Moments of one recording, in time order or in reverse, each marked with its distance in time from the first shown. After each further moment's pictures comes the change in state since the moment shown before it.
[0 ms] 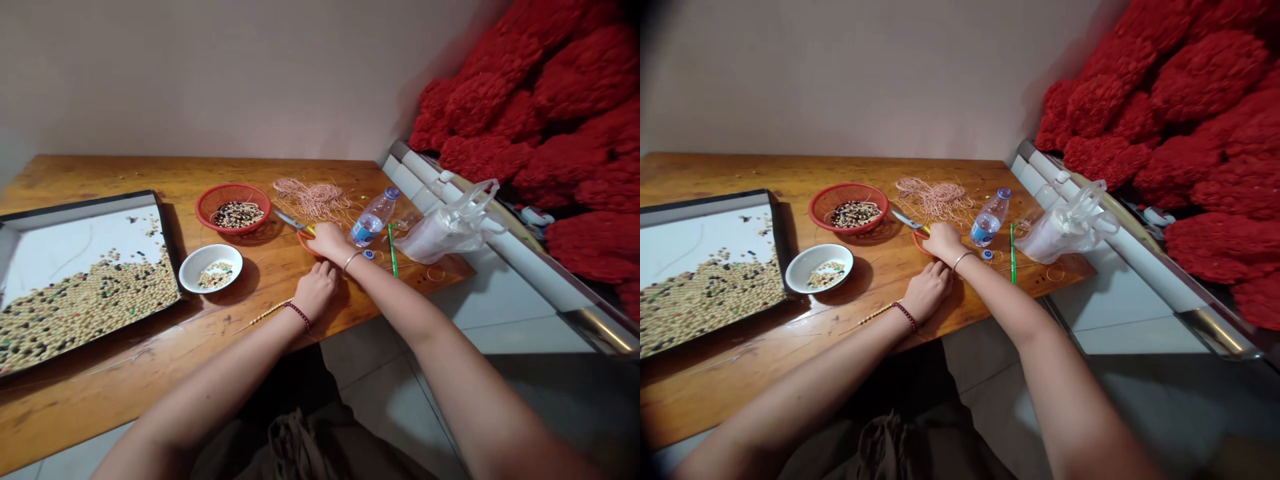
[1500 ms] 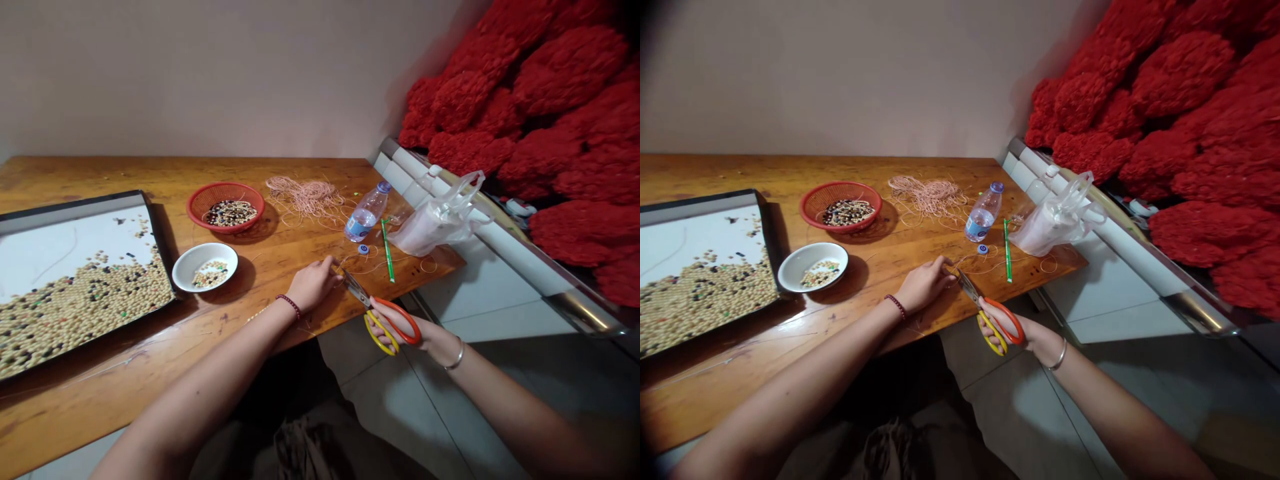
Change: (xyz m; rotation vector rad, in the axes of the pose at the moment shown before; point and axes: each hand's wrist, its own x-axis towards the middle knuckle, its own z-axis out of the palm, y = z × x) left_hand 0.002 -0.010 -0.006 -0.357 -0.032 -0.009; right_hand -0.212 0.095 0.056 1.595 -0.755 0.414
